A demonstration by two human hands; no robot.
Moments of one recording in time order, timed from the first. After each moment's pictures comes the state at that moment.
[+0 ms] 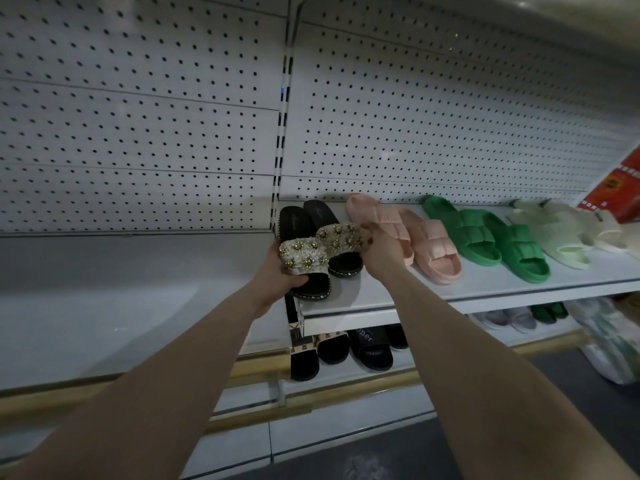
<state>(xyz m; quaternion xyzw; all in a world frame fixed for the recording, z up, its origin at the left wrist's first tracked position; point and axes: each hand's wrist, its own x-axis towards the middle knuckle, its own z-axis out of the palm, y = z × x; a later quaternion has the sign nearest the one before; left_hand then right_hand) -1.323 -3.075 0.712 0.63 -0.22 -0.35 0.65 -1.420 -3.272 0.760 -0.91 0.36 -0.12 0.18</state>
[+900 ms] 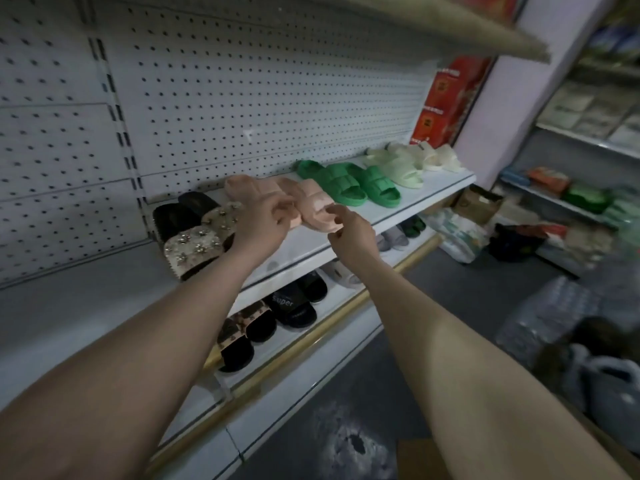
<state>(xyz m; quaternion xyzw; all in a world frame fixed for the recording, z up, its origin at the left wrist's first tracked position) -1.416 -3.161 0.795 0.69 -0.52 -0.12 0.48 -1.578 -3.238 0.791 -0.81 0.50 -0.25 0.17</state>
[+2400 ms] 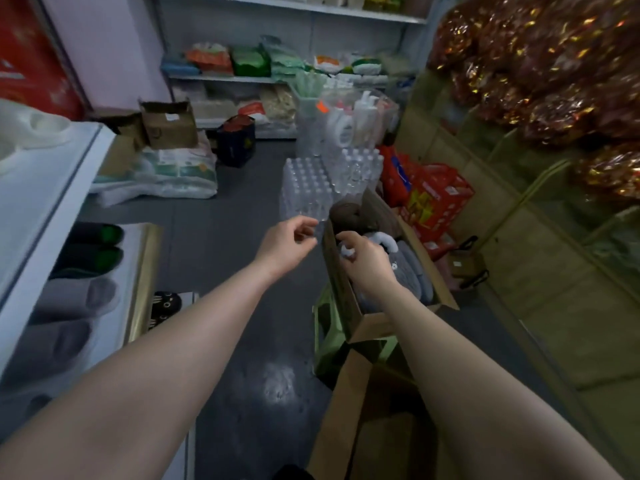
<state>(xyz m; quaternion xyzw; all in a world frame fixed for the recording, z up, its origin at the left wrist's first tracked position) -1.962 -3.593 0.701 0.30 -0.83 -0.42 0.22 -2.099 -3.463 0.686 -0.46 0.85 -0.25 0.10</state>
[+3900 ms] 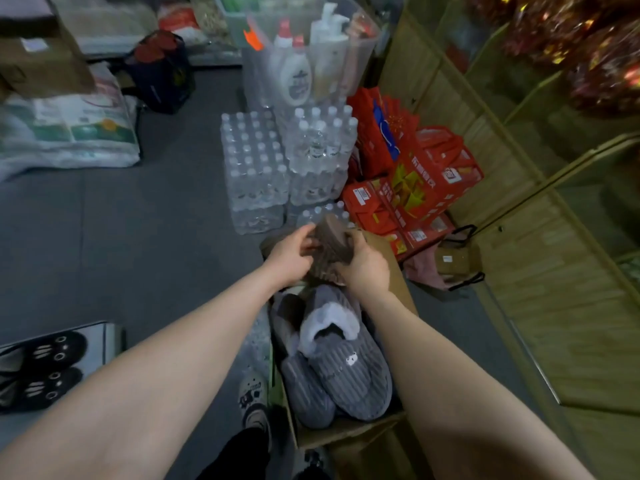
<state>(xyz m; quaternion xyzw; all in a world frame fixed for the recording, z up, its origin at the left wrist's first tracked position) -2.365 -3.747 0.556 0.34 -0.71 -0.61 0.02 -2.468 -3.620 0.566 -0.32 0.92 -0.17 0.18</state>
